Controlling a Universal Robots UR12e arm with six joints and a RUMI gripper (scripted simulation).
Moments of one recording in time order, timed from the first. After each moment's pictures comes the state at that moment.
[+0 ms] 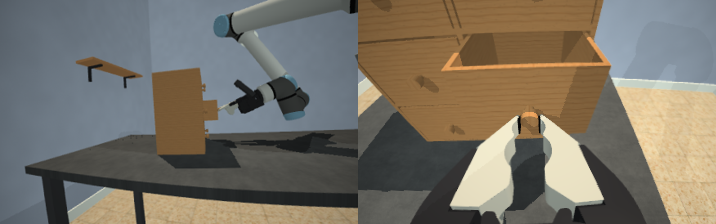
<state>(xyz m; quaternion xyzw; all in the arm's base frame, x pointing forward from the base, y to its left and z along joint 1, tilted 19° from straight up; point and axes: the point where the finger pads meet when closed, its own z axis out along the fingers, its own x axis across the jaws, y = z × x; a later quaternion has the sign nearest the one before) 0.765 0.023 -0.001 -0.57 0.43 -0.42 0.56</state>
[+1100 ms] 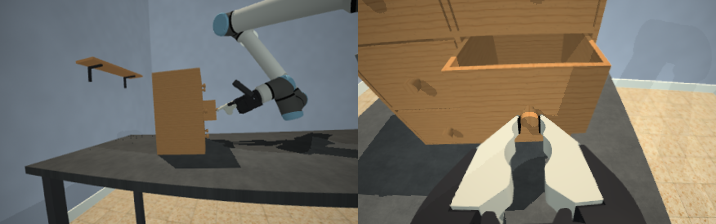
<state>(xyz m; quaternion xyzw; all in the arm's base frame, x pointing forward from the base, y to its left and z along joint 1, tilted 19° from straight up) 0.772 0.025 0.002 -0.57 0.43 -0.42 0.56</state>
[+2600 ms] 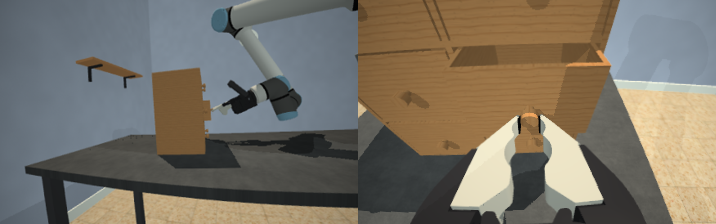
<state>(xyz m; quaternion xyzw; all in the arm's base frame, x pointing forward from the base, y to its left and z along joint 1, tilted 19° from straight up) 0.795 0.031 0.010 -0.57 0.43 -0.42 0.56</state>
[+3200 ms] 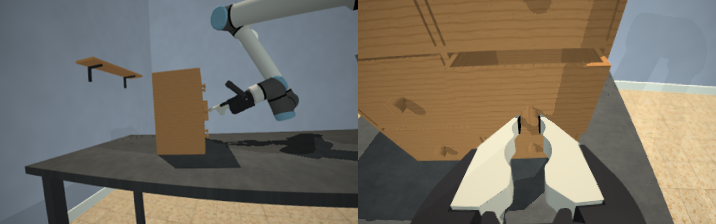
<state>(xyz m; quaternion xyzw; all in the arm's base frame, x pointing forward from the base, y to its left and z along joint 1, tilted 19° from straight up) 0.806 0.034 0.014 -0.57 0.43 -0.42 0.56</state>
